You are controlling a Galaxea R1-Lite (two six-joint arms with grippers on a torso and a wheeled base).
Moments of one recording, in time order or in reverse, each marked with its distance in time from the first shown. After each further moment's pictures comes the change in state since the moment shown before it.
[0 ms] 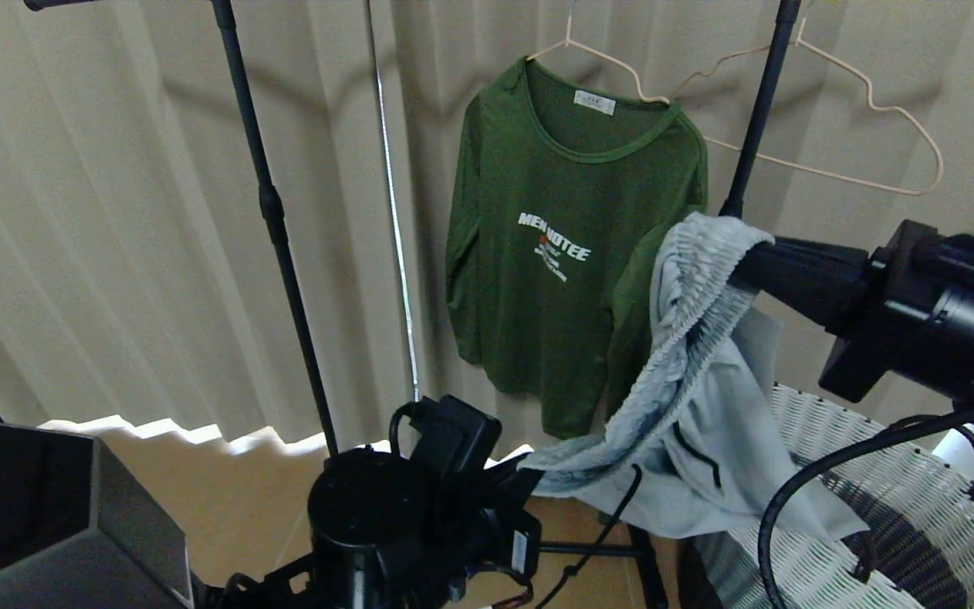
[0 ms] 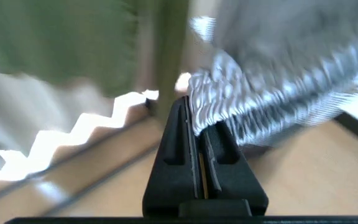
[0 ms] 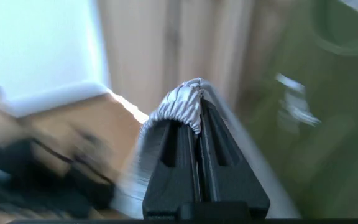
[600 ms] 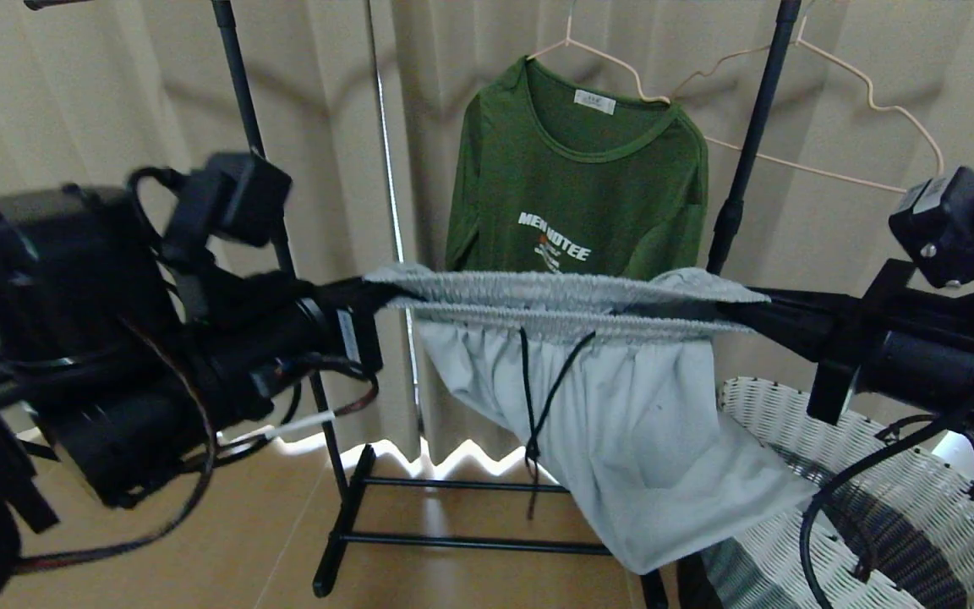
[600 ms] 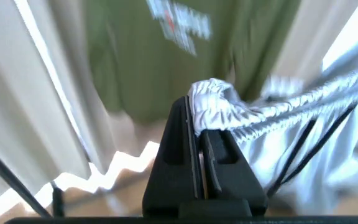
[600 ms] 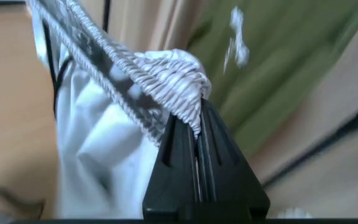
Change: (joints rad) left arm 0.295 -0.497 -0.296 0.648 -0.063 0.048; right arm -0.176 0.026 0.010 0.130 0.030 -0.264
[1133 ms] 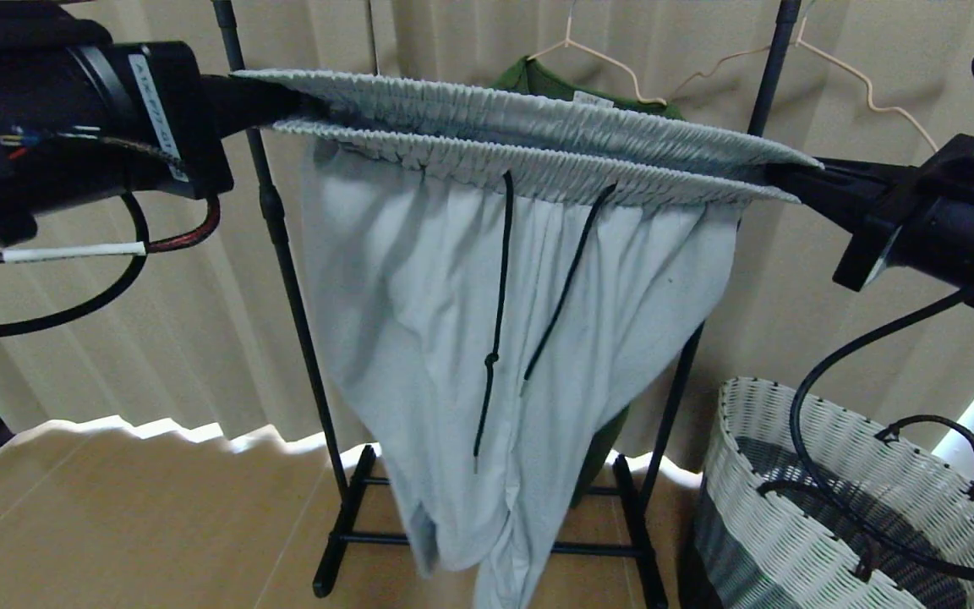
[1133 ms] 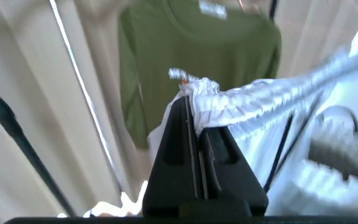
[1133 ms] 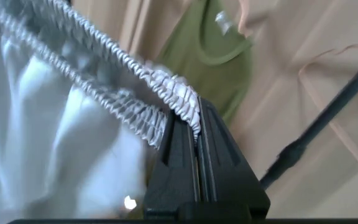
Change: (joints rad) left arm 0.016 -0.167 -0.424 0.545 -0.001 0.106; right arm -0.110 0.045 -0.195 -0.056 0.000 0.000
